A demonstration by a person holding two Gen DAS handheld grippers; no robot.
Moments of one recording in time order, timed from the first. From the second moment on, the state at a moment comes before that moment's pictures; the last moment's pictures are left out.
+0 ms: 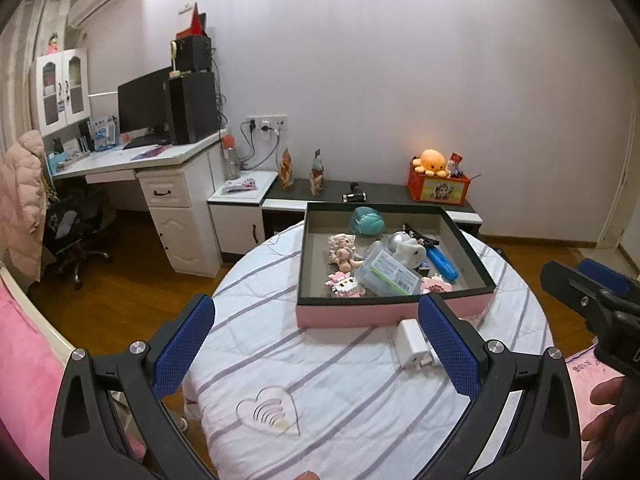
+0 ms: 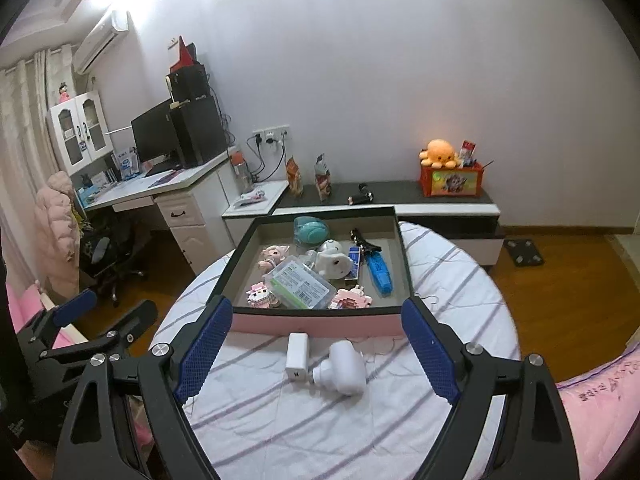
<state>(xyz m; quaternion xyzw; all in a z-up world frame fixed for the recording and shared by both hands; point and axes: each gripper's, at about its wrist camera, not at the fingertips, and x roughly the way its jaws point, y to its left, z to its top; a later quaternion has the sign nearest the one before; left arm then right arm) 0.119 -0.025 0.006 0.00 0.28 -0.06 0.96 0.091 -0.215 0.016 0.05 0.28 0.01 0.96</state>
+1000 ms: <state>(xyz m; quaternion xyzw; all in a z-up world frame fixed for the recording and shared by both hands) 0.036 -0.019 0.002 -0.01 0.27 -0.06 0.96 0.006 -0.207 0.017 0.04 0.26 -0.02 0.96</state>
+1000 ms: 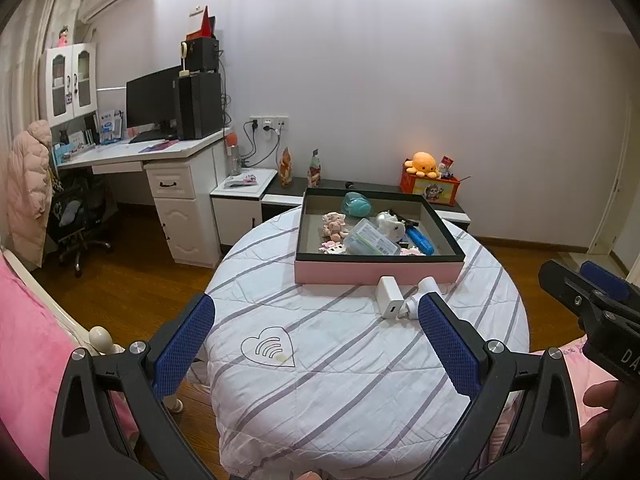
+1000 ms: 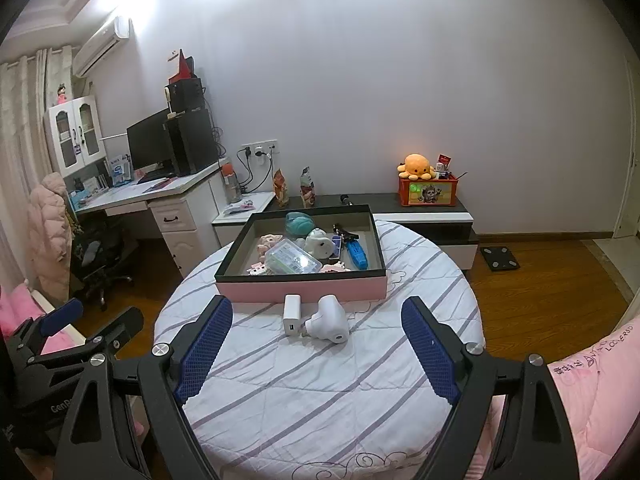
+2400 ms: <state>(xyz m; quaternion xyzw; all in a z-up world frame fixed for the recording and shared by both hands) 0.080 -0.036 -0.036 0.00 0.33 -0.08 0.94 0.051 -0.231 -0.035 0.04 0.33 -0.03 0.94</state>
